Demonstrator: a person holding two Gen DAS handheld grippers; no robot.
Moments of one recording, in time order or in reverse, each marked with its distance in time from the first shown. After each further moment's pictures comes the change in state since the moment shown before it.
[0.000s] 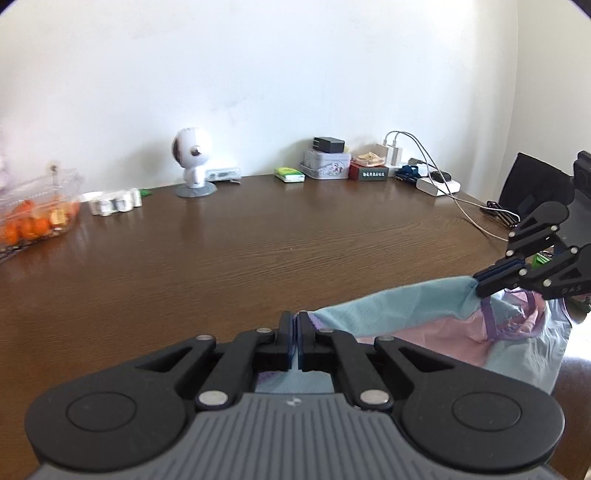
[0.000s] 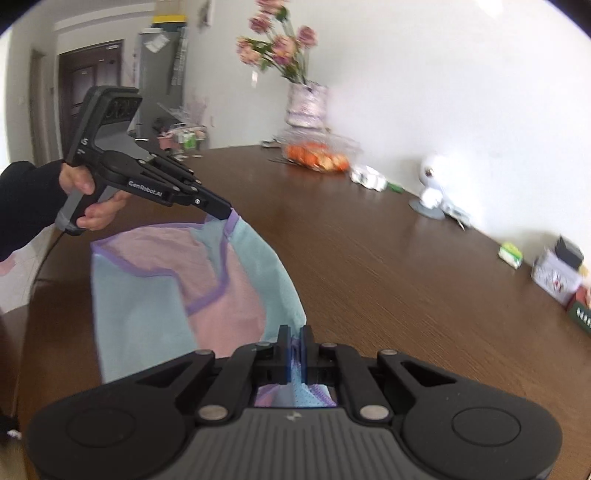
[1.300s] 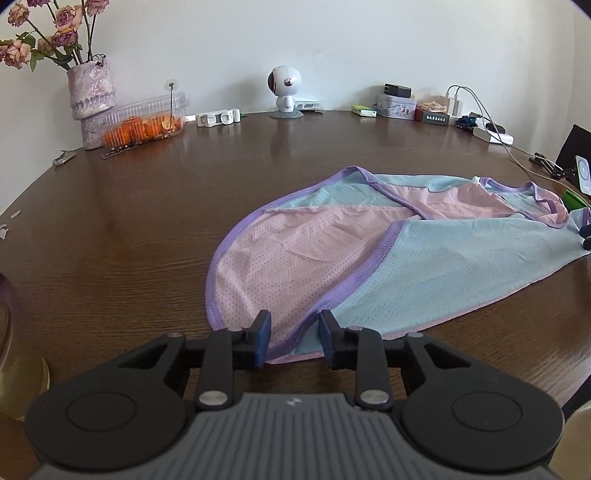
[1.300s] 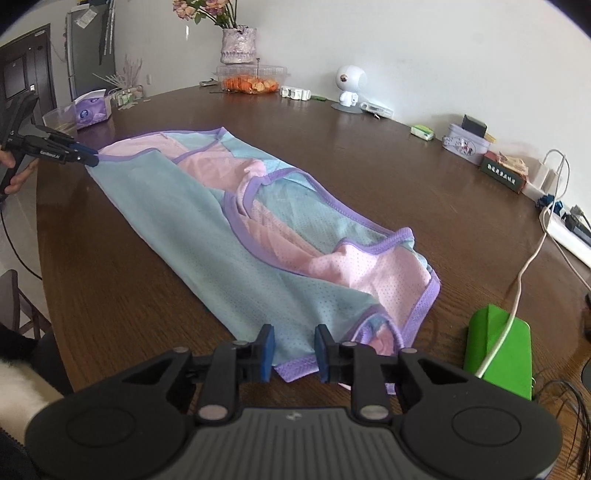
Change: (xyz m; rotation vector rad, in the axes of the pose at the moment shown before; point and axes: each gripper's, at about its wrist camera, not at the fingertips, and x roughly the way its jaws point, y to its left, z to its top) left arm -0.096 0.005 -0.109 -0.115 0.142 0.222; right arm -0.107 0.019 -0.132 0.204 0.213 -0.176
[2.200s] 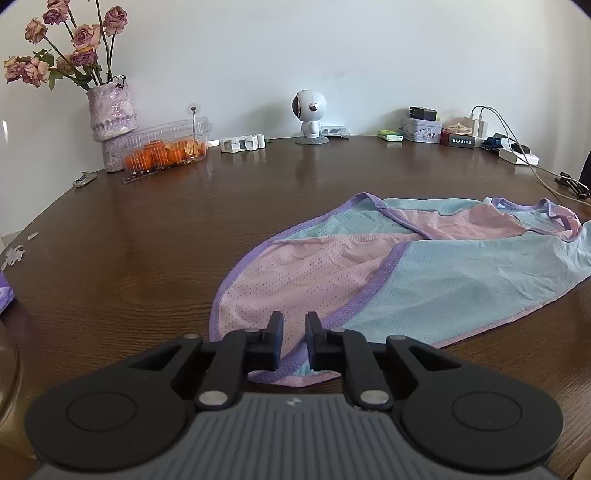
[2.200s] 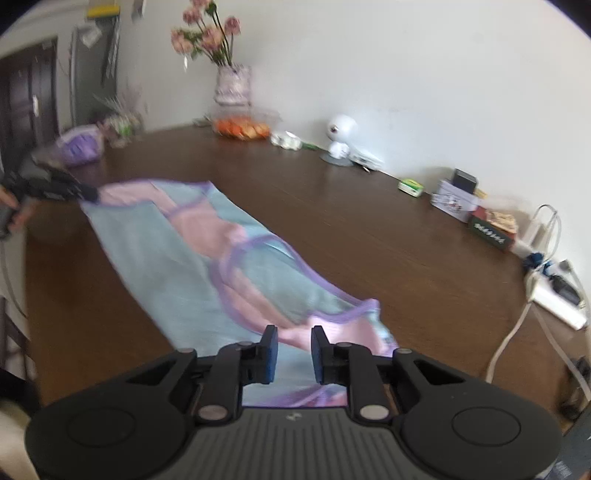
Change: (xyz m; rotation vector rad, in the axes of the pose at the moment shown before) left arm 0.015 0.000 0.007 -0.010 -0.089 0.069; right arm -0.005 -0.009 0.042 -0.028 -0.135 -0.013
